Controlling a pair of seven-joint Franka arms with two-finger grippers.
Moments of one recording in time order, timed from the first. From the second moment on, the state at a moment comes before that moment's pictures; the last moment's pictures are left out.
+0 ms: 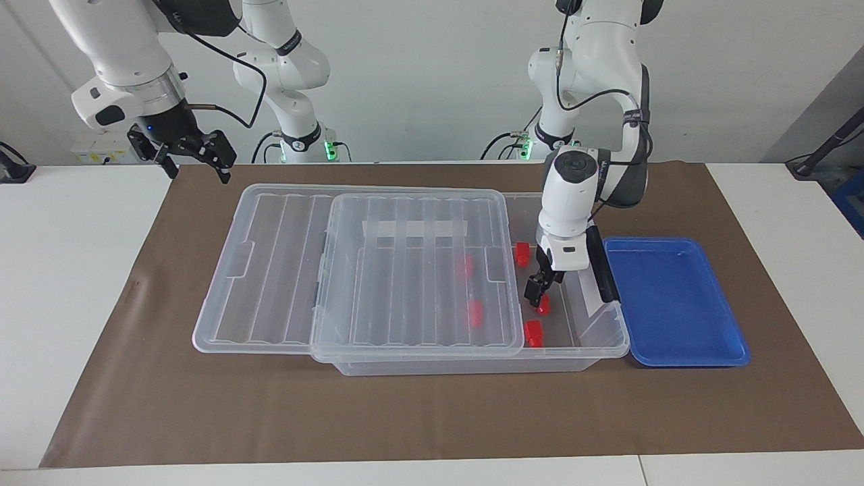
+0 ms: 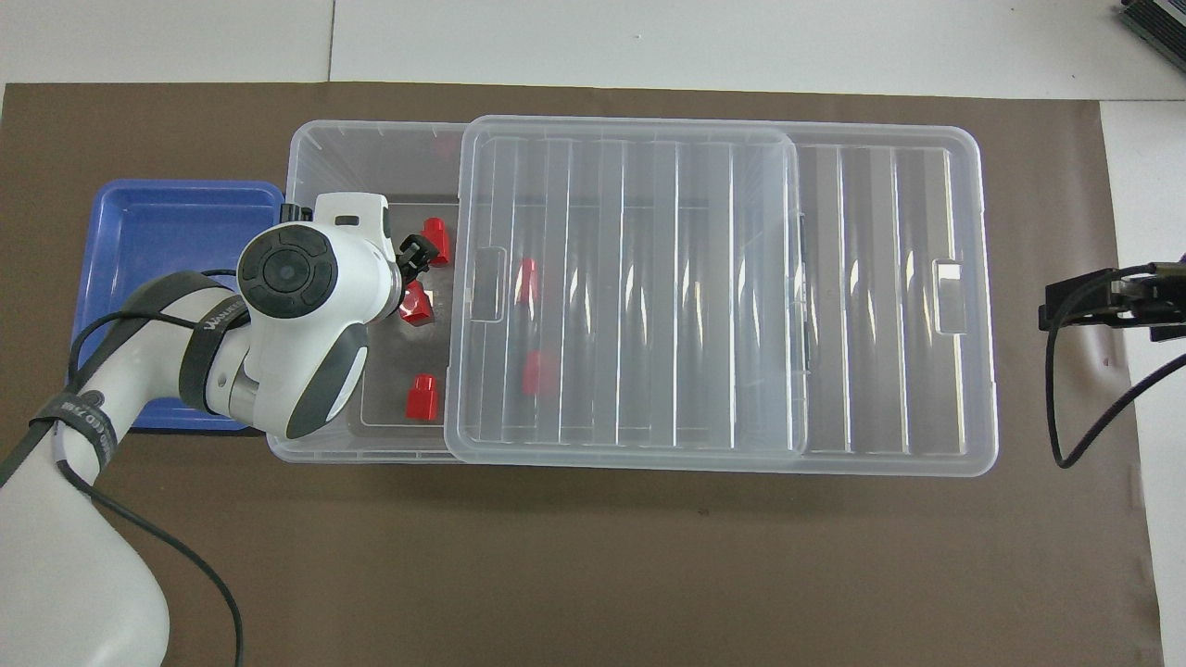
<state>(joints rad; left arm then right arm) -0.35 0.24 -0.01 -1.98 0.16 2.37 -1.22 0.07 -0.05 -0.09 -1.62 -0.04 1.55 0.11</state>
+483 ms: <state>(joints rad) -0.35 0.15 0.00 -1.97 0.16 2.29 -1.44 0.07 -0.05 -0.09 -1.62 -0.04 1.55 0.11</state>
